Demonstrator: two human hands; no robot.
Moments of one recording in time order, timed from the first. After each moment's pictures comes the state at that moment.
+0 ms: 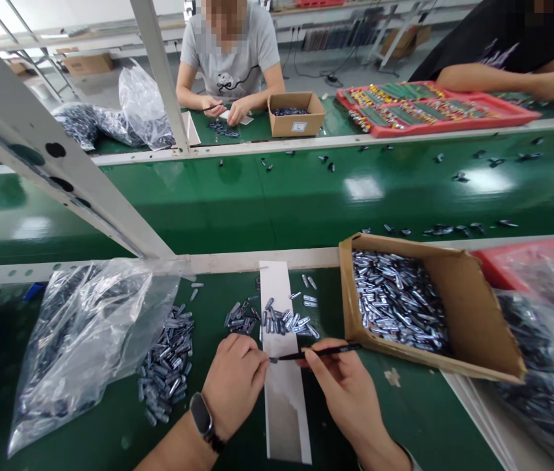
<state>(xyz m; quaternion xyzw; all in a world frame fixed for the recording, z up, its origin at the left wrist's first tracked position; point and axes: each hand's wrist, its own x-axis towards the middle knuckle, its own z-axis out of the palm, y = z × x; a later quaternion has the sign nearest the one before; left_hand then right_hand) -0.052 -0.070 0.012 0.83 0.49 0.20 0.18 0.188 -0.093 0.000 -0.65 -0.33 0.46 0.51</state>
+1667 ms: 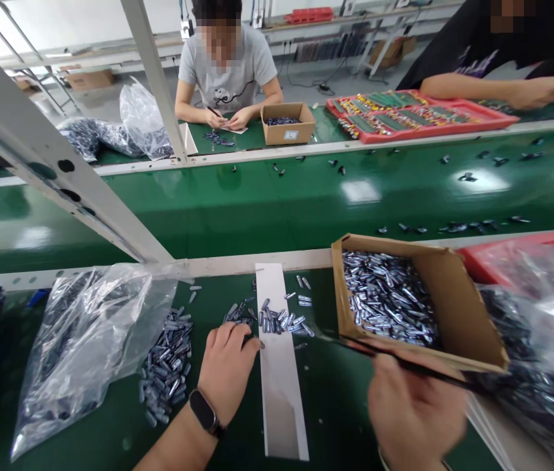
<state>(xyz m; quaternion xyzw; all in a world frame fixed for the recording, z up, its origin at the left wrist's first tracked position) -0.058 -0.058 0.015 0.85 0.49 0.17 -0.02 0.221 -0.097 0.025 -0.64 -0.34 0.28 0.63</state>
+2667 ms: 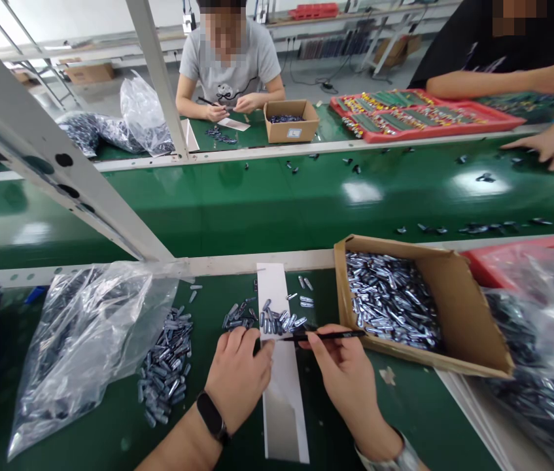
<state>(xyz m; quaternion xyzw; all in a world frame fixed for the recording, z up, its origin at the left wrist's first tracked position) -0.039 -0.066 0.019 0.87 0.48 0.13 0.00 0.209 -0.071 -0.007 -0.66 -0.37 0.42 0.50</state>
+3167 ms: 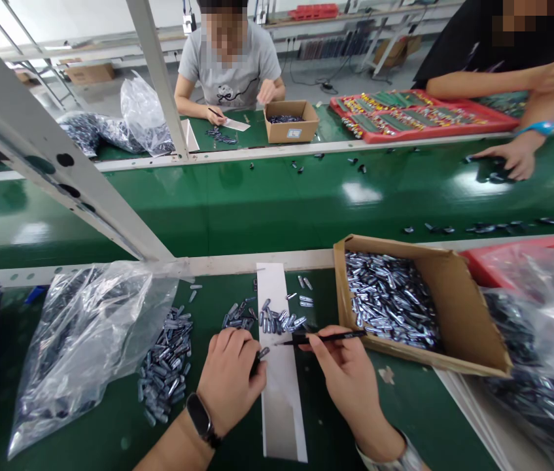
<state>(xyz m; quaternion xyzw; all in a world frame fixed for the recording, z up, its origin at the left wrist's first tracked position) -0.053 -0.069 0.020 0.84 0.50 0.20 0.09 0.195 -0.072 -0.004 -0.65 -0.35 0.40 0.54</state>
